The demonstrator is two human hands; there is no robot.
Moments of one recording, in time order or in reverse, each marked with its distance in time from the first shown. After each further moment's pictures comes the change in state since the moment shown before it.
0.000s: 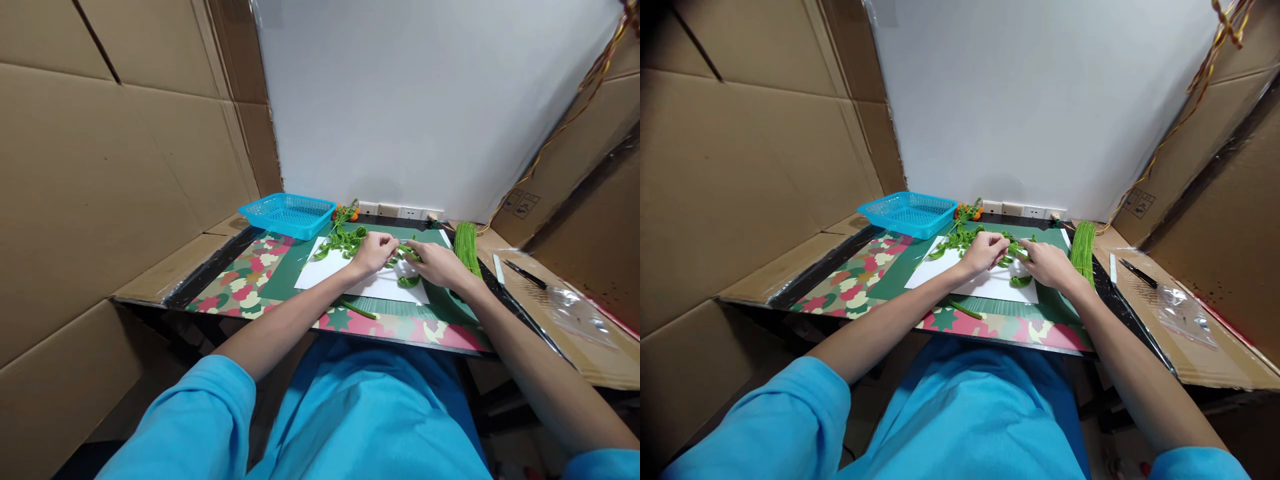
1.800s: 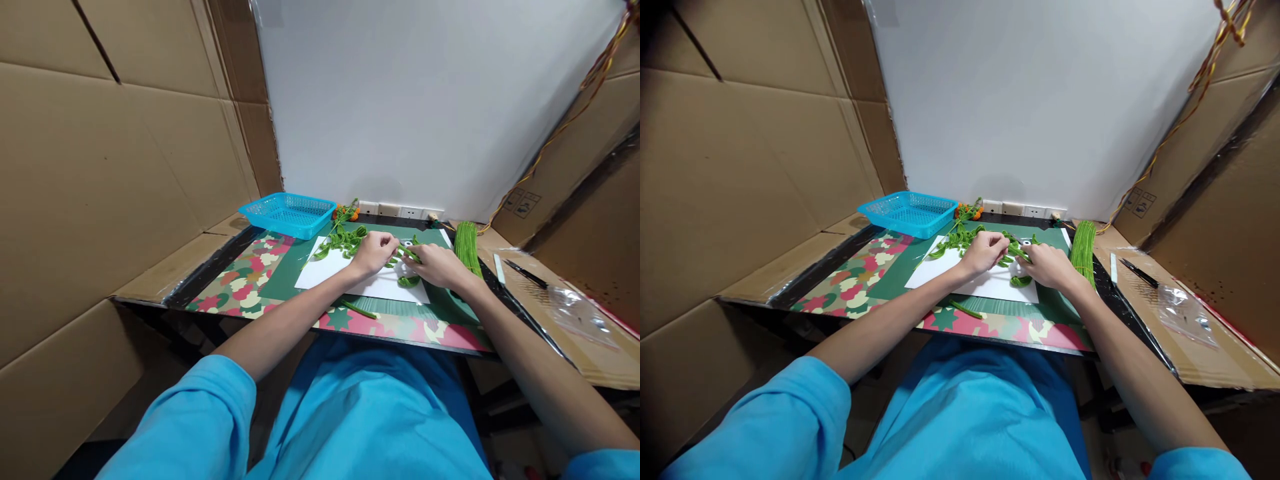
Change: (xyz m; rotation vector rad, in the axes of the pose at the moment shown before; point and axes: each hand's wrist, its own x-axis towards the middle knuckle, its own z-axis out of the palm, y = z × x) left_hand 0.000 -0.001 0.000 0.061 0.030 0.057; right_hand -0.001 -0.003 -0.002 -0.035 -0.095 0.051
